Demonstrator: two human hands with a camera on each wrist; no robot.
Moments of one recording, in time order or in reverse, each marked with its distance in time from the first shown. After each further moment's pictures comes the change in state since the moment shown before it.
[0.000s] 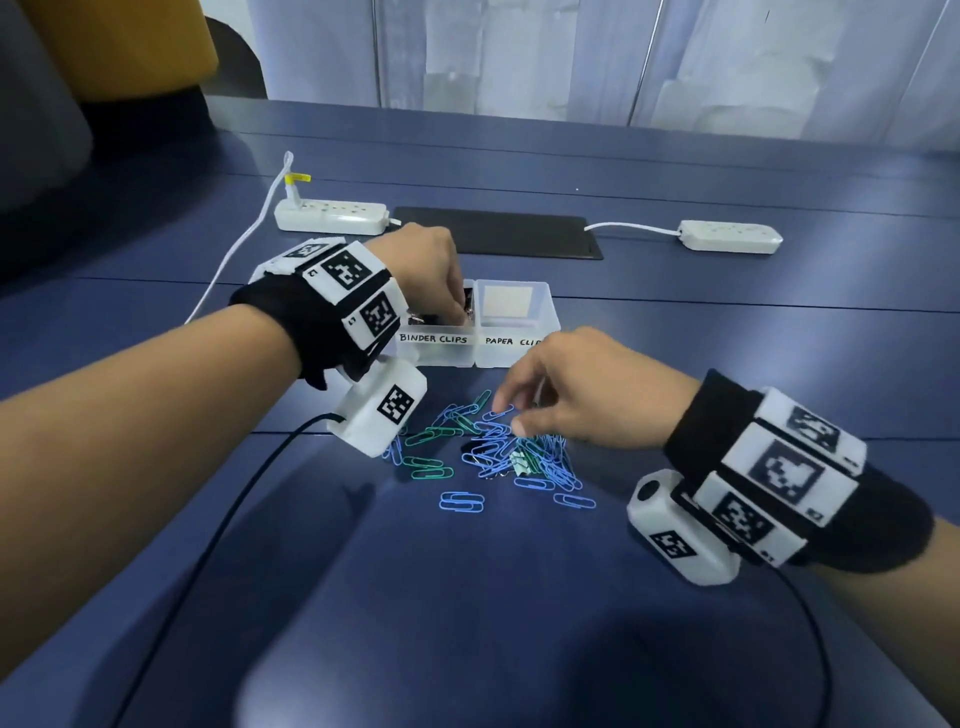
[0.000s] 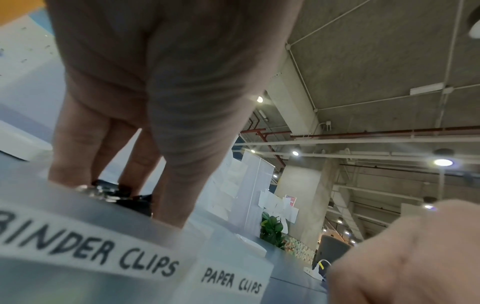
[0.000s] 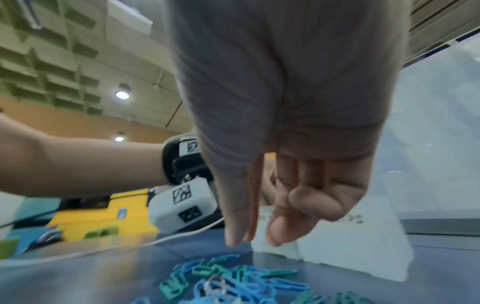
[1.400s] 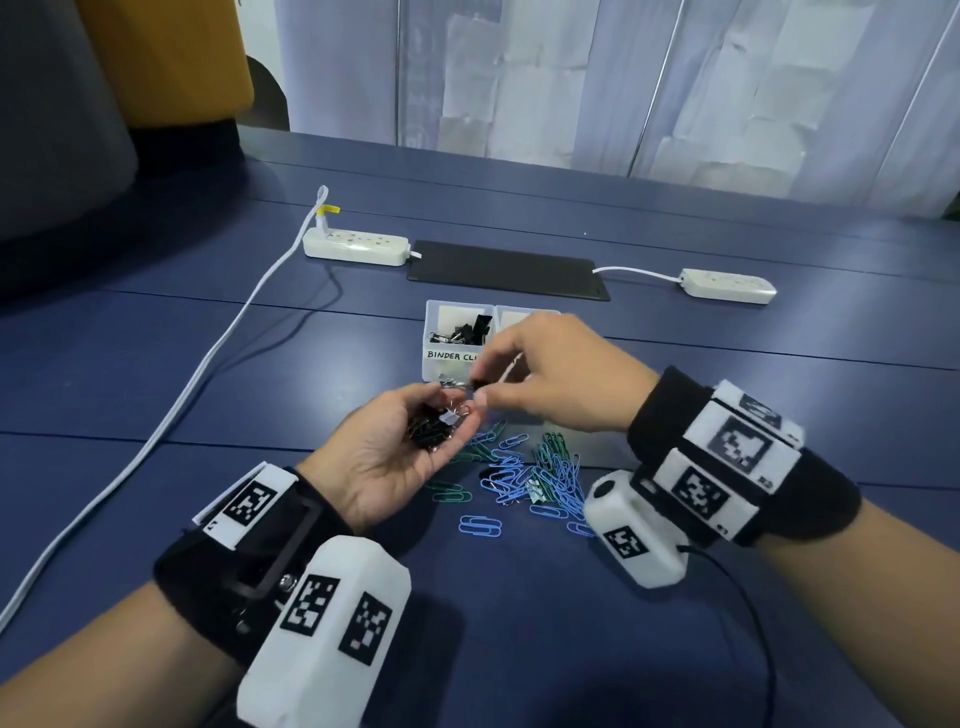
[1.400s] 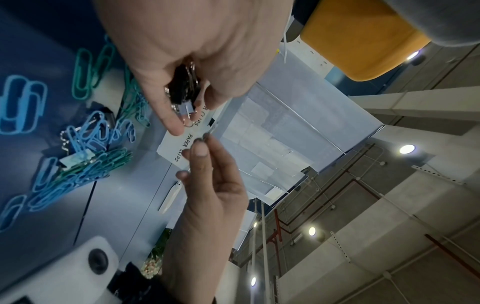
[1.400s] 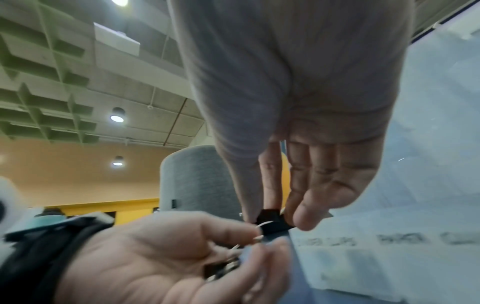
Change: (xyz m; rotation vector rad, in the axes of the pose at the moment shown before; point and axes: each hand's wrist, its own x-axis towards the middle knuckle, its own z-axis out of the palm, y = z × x) left_hand -0.113 0.009 0.055 -2.152 -0.006 -0.521; right_hand 0.031 -0.031 -0.014 0.054 0.143 -0.042
